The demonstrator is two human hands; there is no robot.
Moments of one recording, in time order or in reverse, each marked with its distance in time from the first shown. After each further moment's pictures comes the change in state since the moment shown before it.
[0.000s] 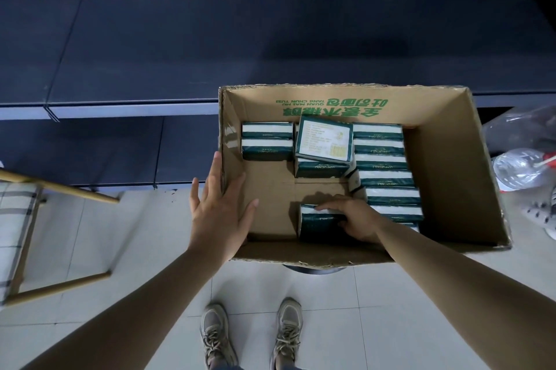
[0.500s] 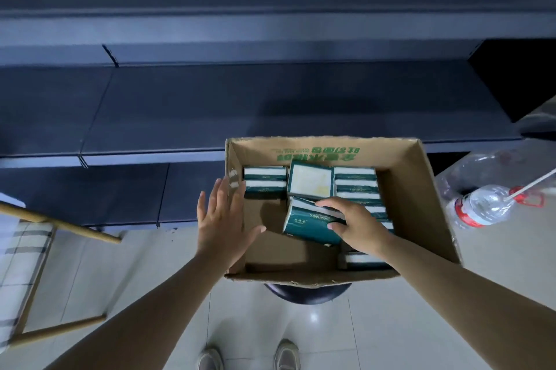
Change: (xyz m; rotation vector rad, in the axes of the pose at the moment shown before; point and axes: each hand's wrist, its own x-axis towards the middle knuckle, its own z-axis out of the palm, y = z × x) left_hand 0.034 0.021 -0.055 0.097 -0.031 0.001; right_hand -0.063 -0.057 -0.081 0.149 0.285 -0.110
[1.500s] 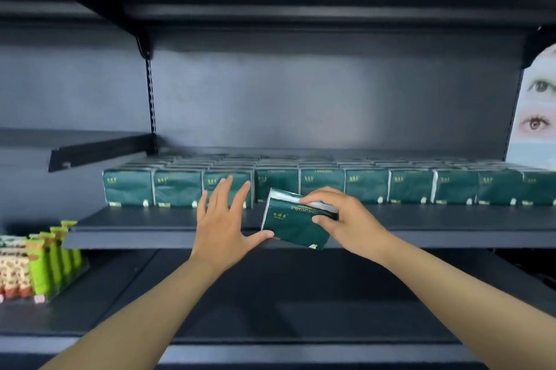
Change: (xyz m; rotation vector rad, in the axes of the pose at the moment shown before) left_hand 0.194 -0.062 -0.463 -0.020 0.826 0.157; right_hand -0.011 -0.410 -0.348 -0.073 0.606 -0.702
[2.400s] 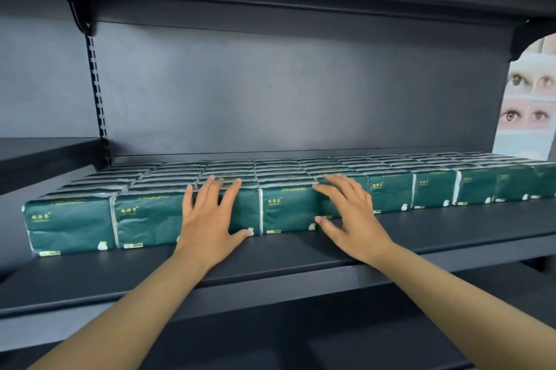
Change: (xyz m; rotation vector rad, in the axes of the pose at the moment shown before) left_hand 0.084 -0.092 0.082 -0.021 -0.112 0.133; right_hand 0.086 0.078 0.058 -0.567 0.276 0.002
